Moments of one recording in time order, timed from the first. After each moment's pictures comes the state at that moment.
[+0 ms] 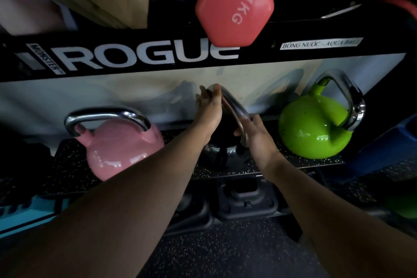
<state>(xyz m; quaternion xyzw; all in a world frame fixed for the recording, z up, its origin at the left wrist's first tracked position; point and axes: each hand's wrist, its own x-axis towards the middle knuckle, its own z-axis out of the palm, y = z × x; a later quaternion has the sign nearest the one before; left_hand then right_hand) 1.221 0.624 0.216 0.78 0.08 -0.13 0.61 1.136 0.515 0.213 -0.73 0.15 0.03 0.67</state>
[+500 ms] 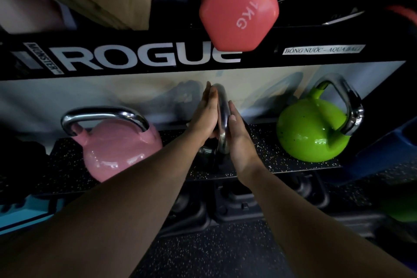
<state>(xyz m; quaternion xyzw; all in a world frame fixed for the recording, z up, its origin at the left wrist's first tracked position) 1.227 0.631 0.204 0.76 0.04 -0.12 0.64 1.143 0.550 0.206 -0.67 0.11 0.03 0.73</state>
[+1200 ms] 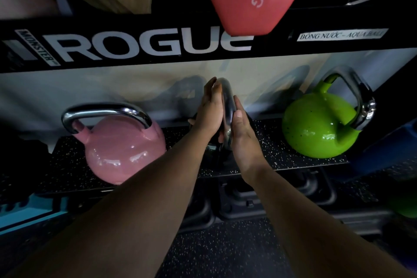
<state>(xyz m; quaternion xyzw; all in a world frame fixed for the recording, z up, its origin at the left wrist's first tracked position) 1.231 0.630 0.197 0.75 0.04 -0.08 0.65 1.141 0.552 0.199 -0.69 0.09 0.01 0.72</state>
